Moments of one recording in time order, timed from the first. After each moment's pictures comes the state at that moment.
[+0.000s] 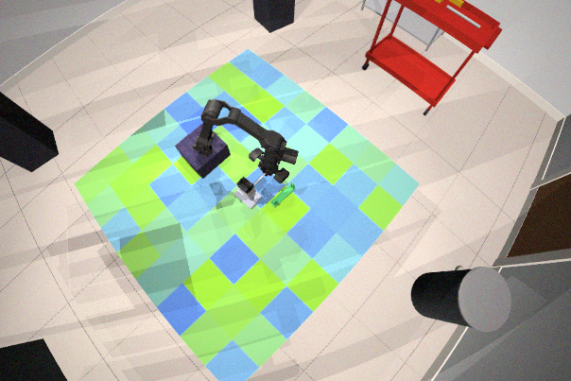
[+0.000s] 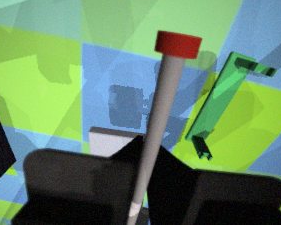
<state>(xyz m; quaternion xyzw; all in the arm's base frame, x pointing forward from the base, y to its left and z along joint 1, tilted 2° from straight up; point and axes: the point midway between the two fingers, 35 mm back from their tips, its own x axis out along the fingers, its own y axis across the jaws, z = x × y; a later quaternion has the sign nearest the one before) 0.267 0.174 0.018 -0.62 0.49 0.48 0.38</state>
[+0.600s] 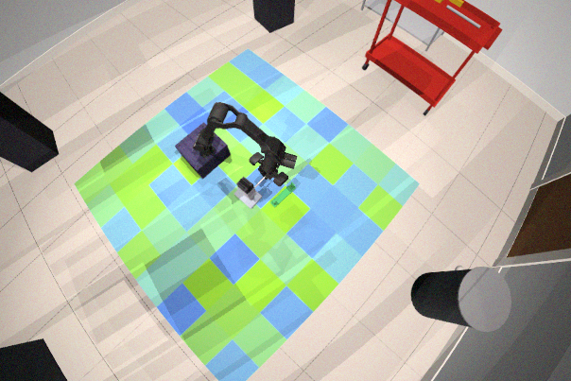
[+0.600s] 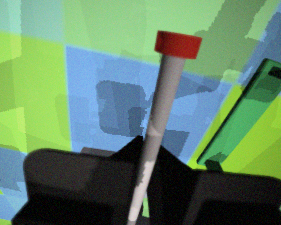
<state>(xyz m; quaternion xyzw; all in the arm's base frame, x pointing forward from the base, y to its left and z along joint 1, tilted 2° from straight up) 0.264 0.172 -0.028 -0.62 0.49 0.48 0.38</state>
